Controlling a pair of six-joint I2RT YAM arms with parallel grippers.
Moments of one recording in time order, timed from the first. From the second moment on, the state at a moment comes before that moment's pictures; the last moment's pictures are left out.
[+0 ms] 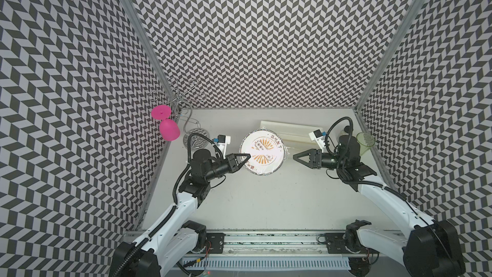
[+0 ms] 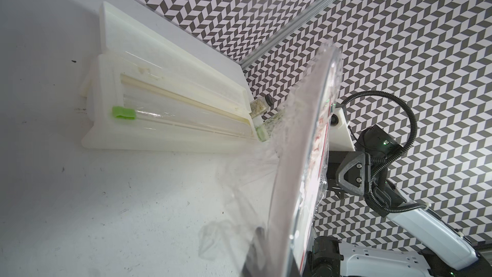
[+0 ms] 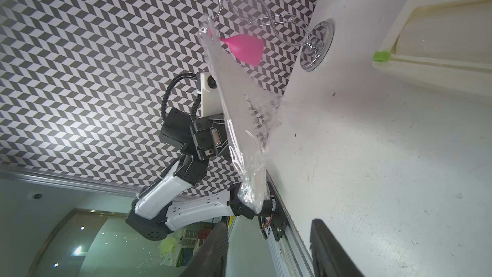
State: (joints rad) left arm -0.31 0.94 0.50 0.27 0.74 -0.86; right arm 0.27 1.13 0.69 0.10 -1.08 0.80
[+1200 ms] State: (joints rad) left arm -0.33 0.94 0.45 0.37 0.76 -0.96; right arm 0.31 1.19 0.73 0.15 -1.09 0.78
